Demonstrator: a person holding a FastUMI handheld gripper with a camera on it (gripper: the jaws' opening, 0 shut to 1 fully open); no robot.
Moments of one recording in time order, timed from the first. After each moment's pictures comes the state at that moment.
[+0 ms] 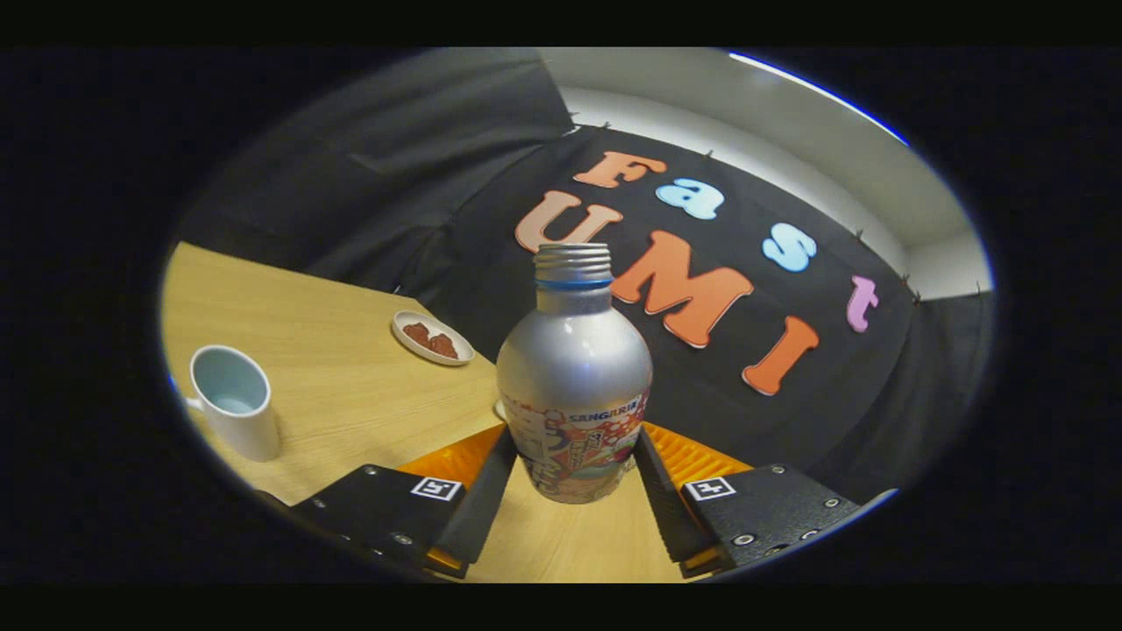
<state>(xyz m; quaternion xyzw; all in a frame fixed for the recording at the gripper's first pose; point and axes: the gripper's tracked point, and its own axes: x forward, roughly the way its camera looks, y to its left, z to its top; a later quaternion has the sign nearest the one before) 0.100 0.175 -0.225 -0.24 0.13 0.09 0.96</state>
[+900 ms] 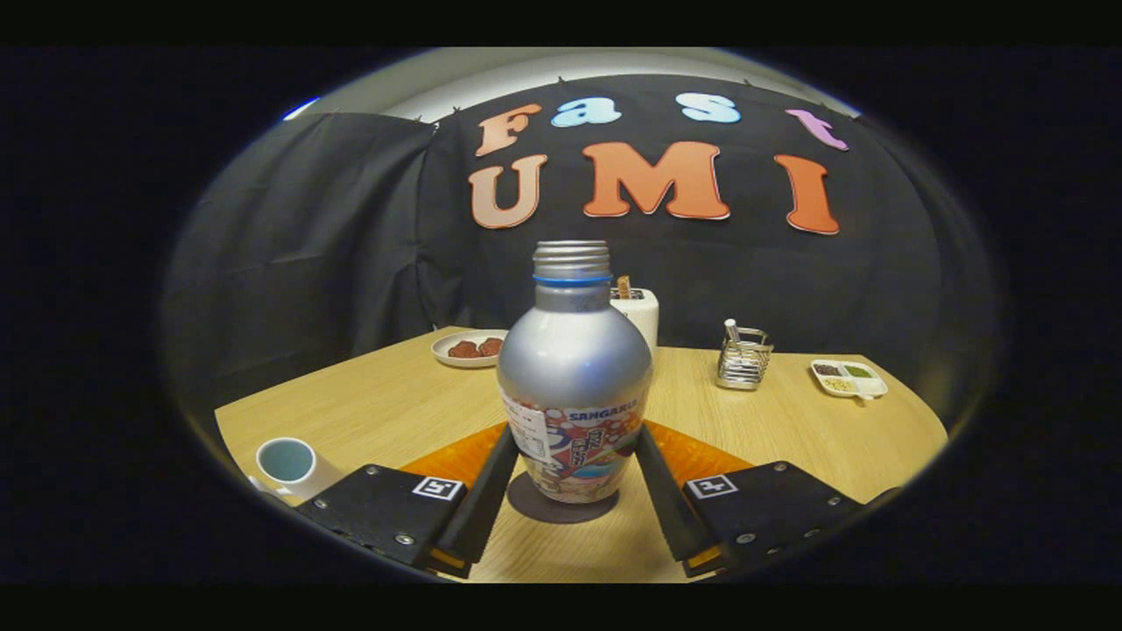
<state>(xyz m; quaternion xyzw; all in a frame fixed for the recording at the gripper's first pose) 0.106 0.183 -0.303 0.02 0.27 0.12 0.95</state>
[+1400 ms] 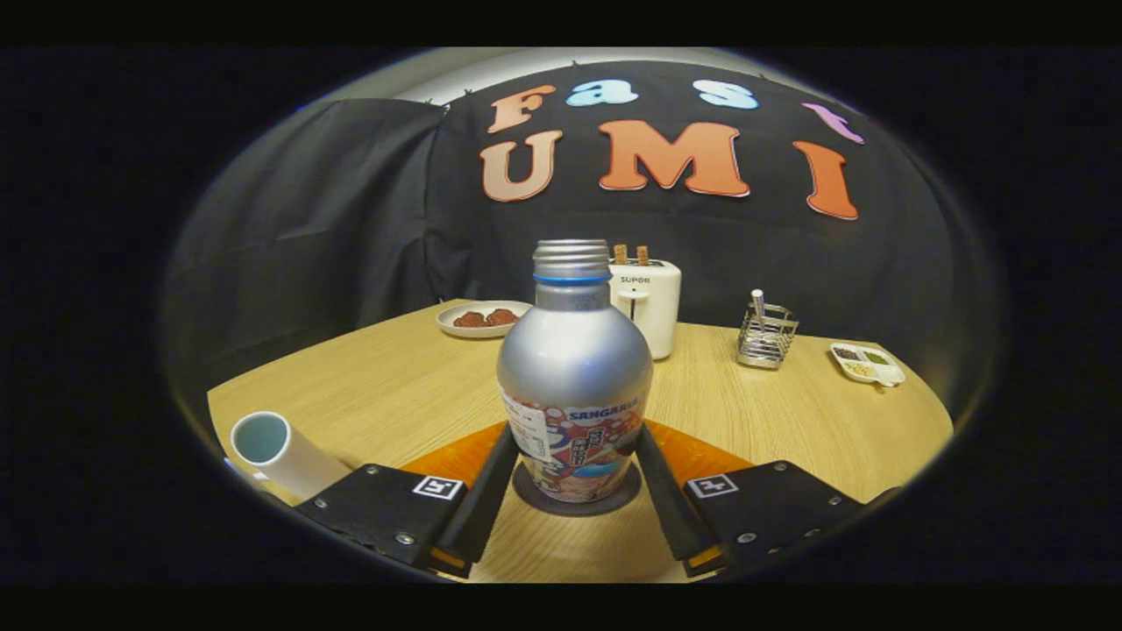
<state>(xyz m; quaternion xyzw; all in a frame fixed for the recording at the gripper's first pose) 0.096 0.198 -0.341 0.00 0.30 0.14 0.94</state>
